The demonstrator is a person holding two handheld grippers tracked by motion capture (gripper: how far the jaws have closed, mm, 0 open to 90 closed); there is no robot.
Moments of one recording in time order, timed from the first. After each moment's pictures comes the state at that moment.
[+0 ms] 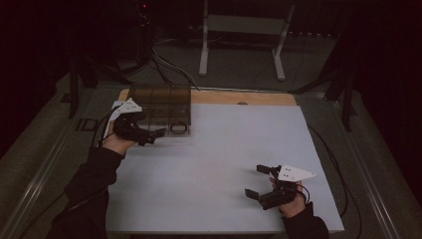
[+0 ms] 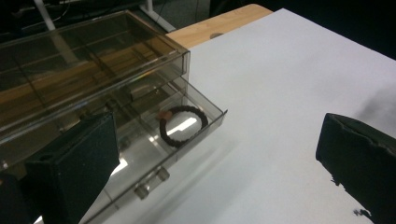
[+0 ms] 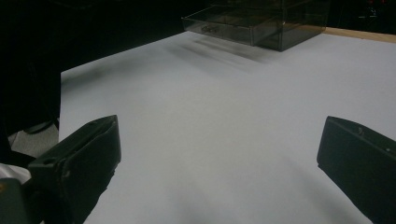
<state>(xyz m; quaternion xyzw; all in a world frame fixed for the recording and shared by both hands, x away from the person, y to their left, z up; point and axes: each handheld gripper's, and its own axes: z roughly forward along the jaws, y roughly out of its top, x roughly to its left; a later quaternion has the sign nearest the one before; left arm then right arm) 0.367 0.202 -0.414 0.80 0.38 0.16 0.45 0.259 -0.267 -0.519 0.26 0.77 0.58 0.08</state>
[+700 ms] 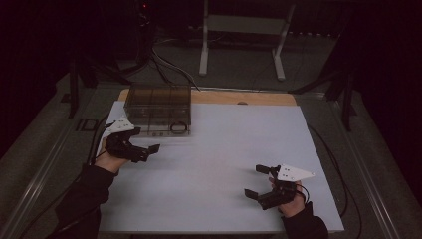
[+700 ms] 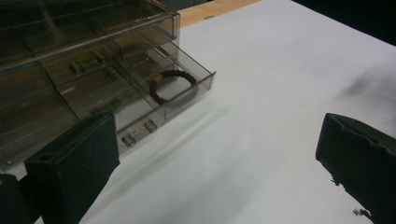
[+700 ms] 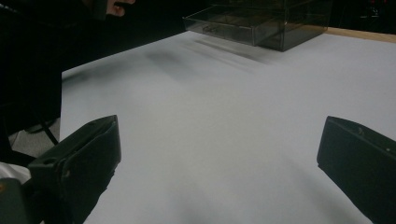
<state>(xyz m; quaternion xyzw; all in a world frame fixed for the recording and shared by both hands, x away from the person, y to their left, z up) 0.328 0.216 -0.441 0.80 0.38 0.15 0.45 0.260 -0.266 -0.519 0.26 0.76 0.58 0.08</state>
